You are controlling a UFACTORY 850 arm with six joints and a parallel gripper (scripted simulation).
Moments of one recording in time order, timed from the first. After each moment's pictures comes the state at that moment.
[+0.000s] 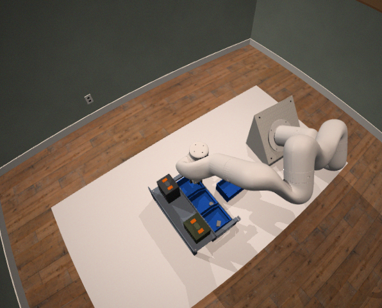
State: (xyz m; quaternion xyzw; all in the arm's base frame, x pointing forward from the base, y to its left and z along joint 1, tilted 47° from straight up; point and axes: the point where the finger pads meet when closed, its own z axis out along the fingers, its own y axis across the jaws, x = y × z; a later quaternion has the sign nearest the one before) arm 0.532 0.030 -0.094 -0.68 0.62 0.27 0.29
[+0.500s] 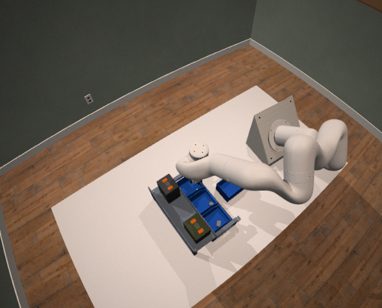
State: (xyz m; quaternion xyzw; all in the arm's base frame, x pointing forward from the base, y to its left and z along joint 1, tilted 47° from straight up) arm 0.531 0.030 -0.094 -0.68 0.62 0.27 0.29
